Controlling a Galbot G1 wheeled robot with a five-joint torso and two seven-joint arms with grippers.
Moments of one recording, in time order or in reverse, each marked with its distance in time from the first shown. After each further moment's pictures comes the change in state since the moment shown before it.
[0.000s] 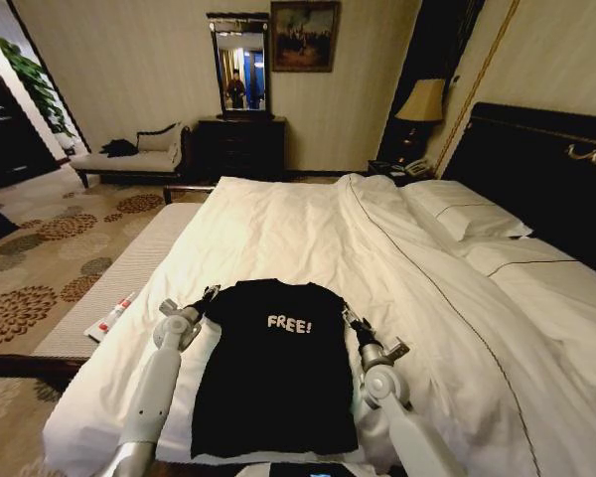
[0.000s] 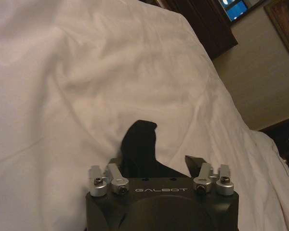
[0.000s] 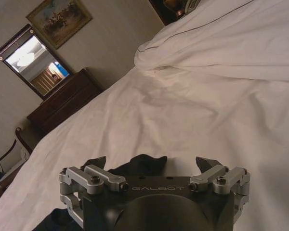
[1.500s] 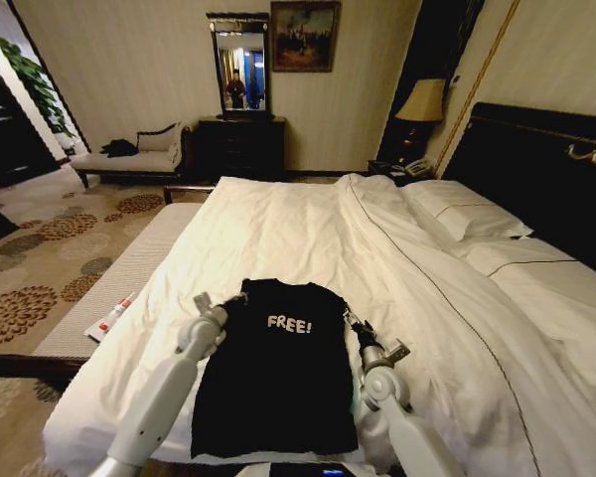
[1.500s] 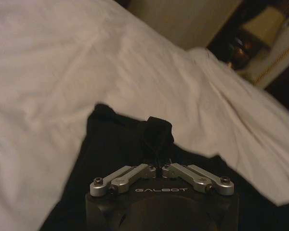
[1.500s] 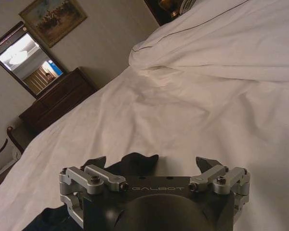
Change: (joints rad) left arm 0.027 0.136 0.430 -0.231 0.178 -0.020 0.031; right arm -0.007 0.007 0.006 -0.005 -0.018 -0.001 0.017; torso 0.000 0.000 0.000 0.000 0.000
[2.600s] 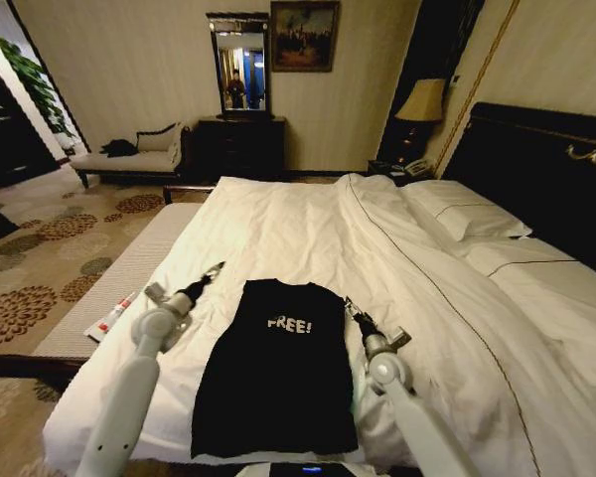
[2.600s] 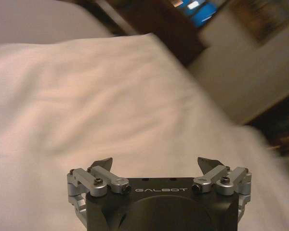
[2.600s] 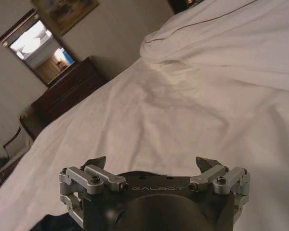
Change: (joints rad) left arm 0.068 0.008 -0.470 -0.046 -0.201 0.114 -0.113; right arm 0.178 -0.137 -0.052 -0.151 0.141 -0.059 -0.070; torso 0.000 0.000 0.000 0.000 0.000
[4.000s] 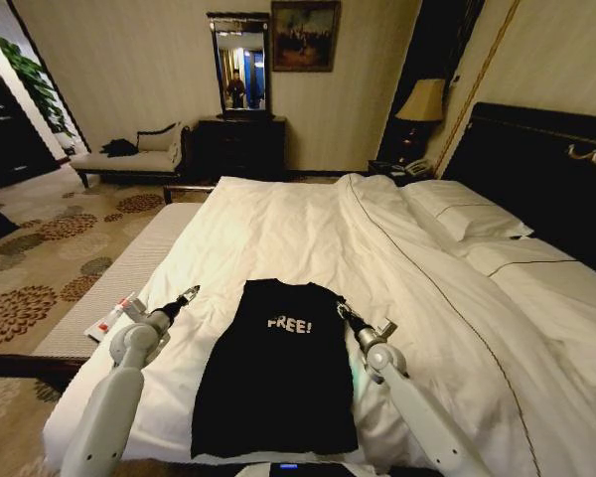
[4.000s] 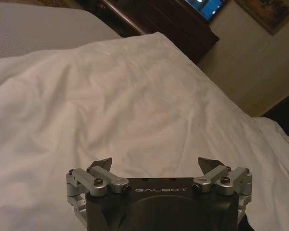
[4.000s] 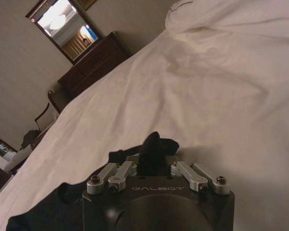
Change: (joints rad) left arm 0.076 0.010 -0.019 -0.013 0.083 -0.017 0.073; right arm 0.071 -0.012 -0.077 -0.133 0.042 -0.003 -0.156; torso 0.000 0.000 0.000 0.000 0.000
